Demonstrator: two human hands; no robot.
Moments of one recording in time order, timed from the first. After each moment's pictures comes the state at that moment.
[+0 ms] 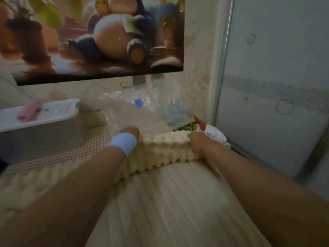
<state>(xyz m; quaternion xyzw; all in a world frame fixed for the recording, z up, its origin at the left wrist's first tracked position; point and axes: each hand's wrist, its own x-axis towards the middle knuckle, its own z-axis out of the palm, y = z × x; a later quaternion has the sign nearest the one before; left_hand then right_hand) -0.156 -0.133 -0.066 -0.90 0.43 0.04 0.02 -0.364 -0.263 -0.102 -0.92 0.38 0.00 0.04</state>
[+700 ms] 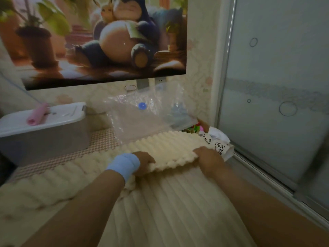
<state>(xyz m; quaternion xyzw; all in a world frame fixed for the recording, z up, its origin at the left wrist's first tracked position) -0.201 -0.077 -0.082 -0.80 0.56 0.13 0.15 -0.398 -0.255 -0.167 -0.93 0.36 -0.11 0.00</state>
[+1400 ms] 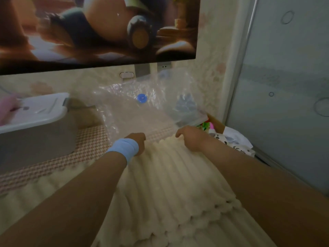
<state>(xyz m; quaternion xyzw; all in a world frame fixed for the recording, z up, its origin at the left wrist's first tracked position) -0.072 -0.202 -0.106 -0.88 0.46 0.10 0.04 -0.240 -0.345 -0.122 -0.94 0.33 -0.02 0.10</state>
